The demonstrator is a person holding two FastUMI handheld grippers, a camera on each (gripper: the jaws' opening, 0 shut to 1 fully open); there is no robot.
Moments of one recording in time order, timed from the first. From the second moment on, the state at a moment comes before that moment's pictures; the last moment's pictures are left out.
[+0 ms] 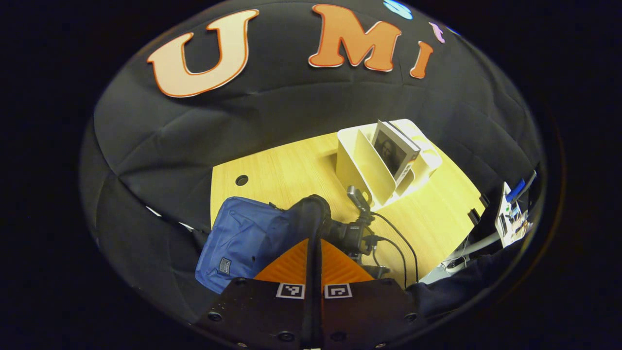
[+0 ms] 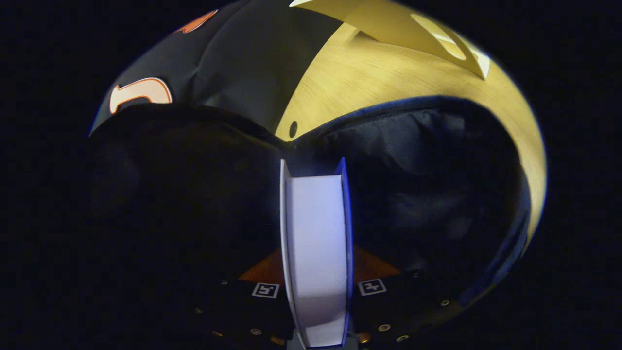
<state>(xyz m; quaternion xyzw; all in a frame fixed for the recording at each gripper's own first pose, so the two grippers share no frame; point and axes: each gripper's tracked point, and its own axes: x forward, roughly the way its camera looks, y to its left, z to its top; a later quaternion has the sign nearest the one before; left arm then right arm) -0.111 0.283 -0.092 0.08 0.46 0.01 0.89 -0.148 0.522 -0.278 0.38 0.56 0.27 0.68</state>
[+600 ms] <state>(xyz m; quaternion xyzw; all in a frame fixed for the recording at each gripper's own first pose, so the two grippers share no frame) -0.114 0.292 -0.091 0.03 0.43 0.03 0.90 -0.191 0.452 -0.266 0.11 0.64 0.35 0.68</state>
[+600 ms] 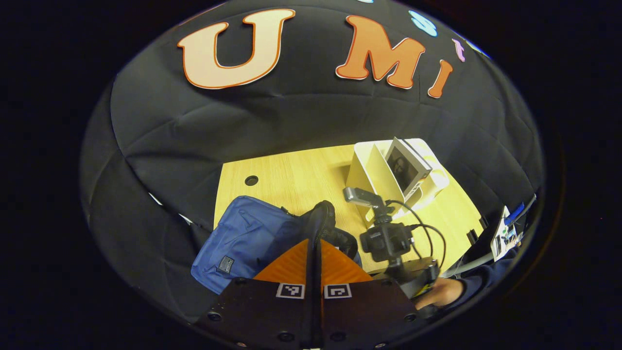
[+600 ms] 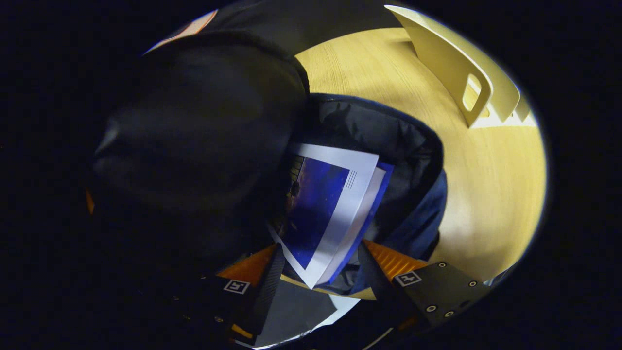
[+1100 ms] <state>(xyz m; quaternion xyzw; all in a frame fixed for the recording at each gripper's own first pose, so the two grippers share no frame) -0.109 0.283 -0.111 0.01 0.43 0.05 0.90 0.012 0.315 -0.144 0.00 0.39 0.28 0.88</state>
